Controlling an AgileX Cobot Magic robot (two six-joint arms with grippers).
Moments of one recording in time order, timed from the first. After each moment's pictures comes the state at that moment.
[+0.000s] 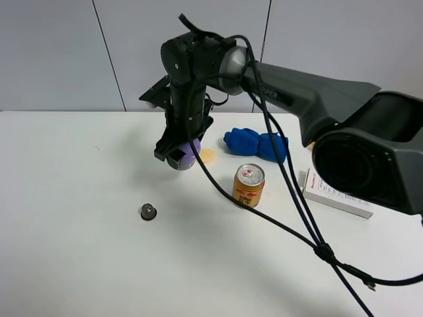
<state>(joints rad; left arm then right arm) 0.02 -0.01 -0.51 0.02 1.06 -0.02 0.75 2.37 -2.14 -0.04 1.22 -0.29</state>
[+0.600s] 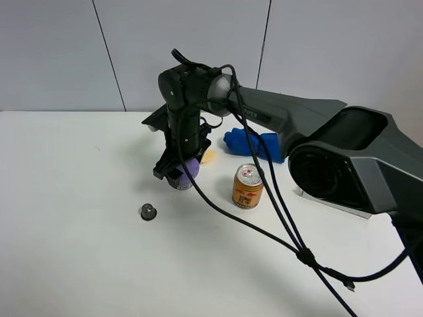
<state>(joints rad) 0.02 -0.01 -0.51 0.02 1.06 -0.02 0.75 2.46 -2.15 0.00 1.22 -0.24</state>
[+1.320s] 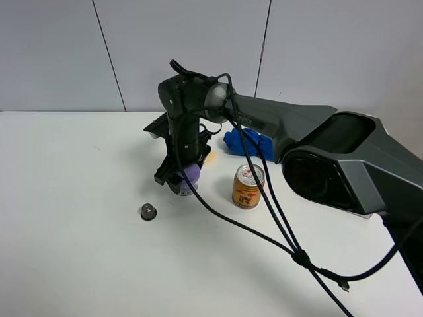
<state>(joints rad) 0.02 -0.01 -0.51 0.02 1.06 -0.02 0.75 2.50 -2.16 0.00 1.22 -0.23</state>
